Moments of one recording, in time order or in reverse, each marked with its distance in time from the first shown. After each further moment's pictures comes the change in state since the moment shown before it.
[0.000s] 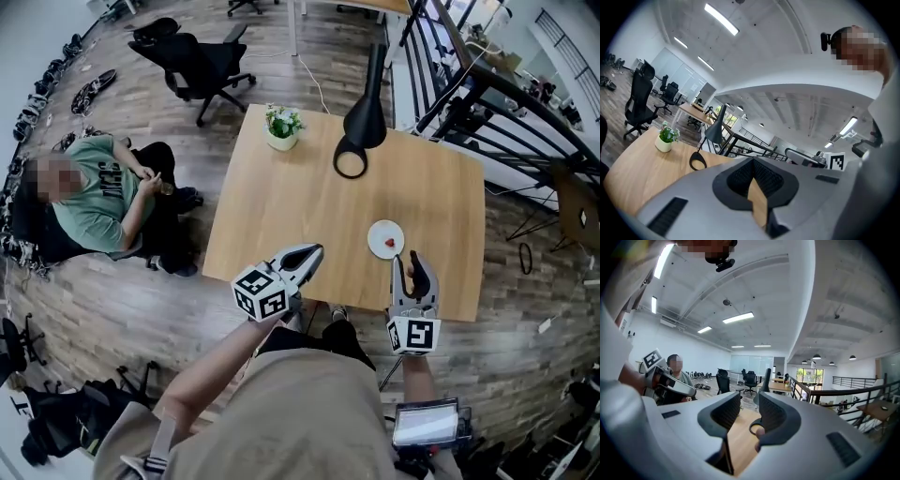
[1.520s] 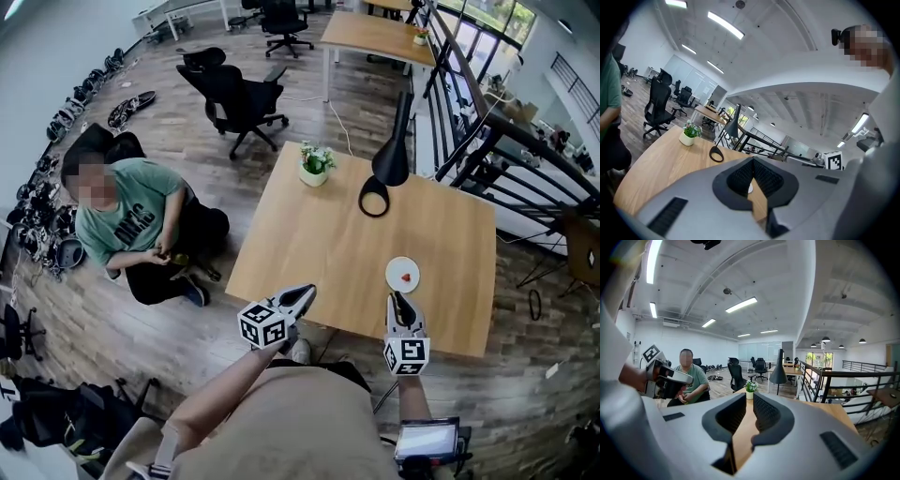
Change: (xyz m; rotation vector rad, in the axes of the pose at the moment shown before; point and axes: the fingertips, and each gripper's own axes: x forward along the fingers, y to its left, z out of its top) left arm -0.092 0.027 -0.048 -0.022 -0.001 0.149; right arm -0.015 0.068 -0.073 0.077 0.176 0.130
